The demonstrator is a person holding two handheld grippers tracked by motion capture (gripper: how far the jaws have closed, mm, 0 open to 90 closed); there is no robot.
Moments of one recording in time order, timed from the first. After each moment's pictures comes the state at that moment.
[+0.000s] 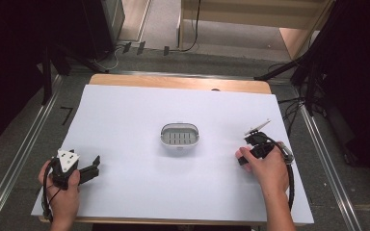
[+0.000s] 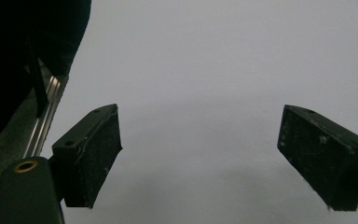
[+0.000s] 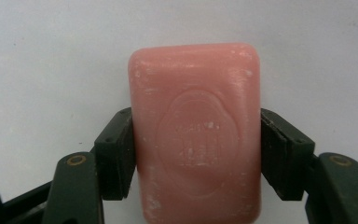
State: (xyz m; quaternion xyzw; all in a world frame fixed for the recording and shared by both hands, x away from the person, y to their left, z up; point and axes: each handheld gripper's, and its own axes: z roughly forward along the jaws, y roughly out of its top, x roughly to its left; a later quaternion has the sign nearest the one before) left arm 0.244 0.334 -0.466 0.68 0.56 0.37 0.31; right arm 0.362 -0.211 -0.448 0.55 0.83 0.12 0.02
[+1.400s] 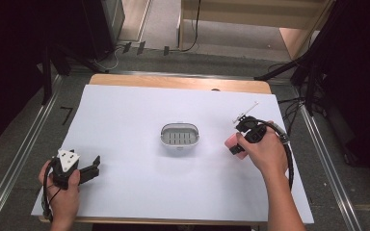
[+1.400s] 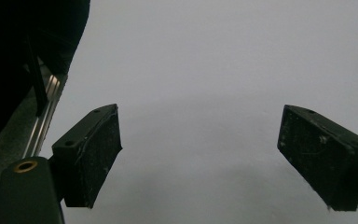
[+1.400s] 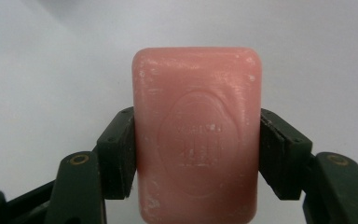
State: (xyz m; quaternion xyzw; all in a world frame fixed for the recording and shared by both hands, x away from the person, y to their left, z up) left arm 0.245 0.334 -0.466 0.68 0.56 0.36 0.31; right arm 0.386 -0.181 -0.399 0.41 0.90 0.15 0.00
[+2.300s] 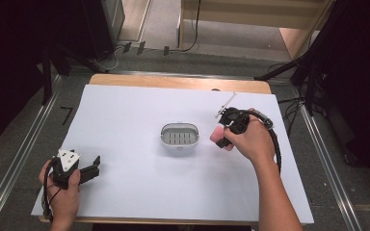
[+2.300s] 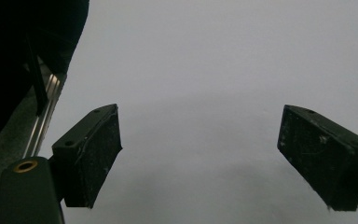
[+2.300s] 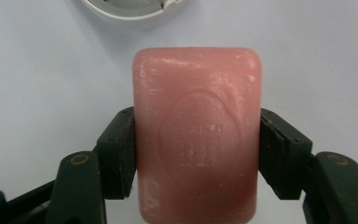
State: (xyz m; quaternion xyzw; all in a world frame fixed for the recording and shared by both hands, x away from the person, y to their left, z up) left arm 0.245 0.334 -0.466 0.68 0.56 0.36 0.31; right arm 0.405 -0.134 -0.379 0.29 0.95 0.15 0.00
